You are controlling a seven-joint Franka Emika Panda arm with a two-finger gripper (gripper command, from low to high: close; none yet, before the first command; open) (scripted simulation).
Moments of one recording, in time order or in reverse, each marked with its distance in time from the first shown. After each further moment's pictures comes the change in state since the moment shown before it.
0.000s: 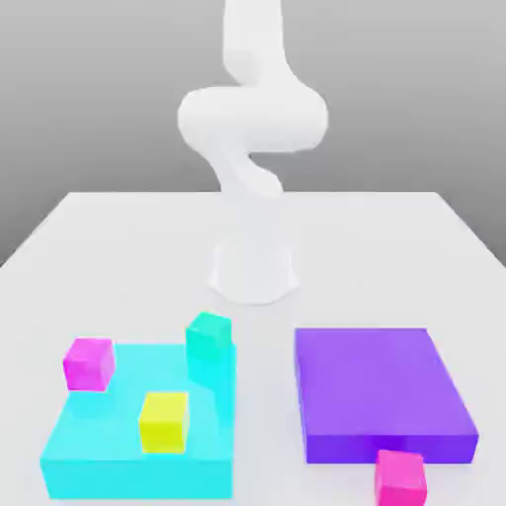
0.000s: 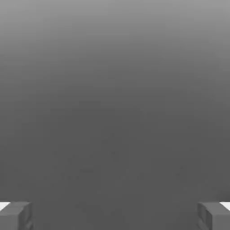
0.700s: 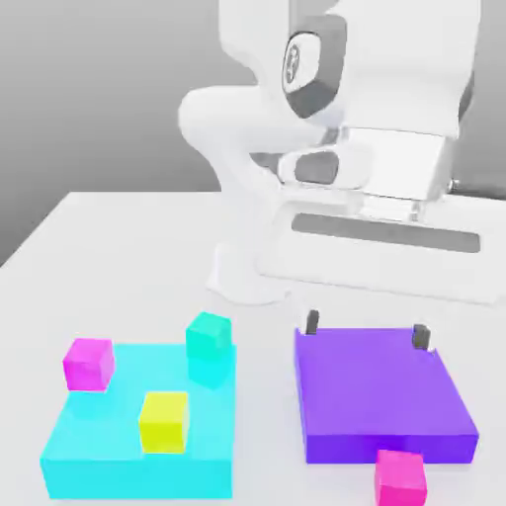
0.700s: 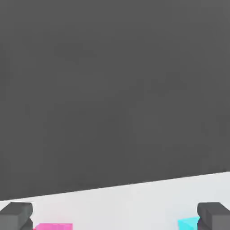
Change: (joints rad) arm -0.035 0.765 0.240 -0.030 -0.248 0.223 0.485
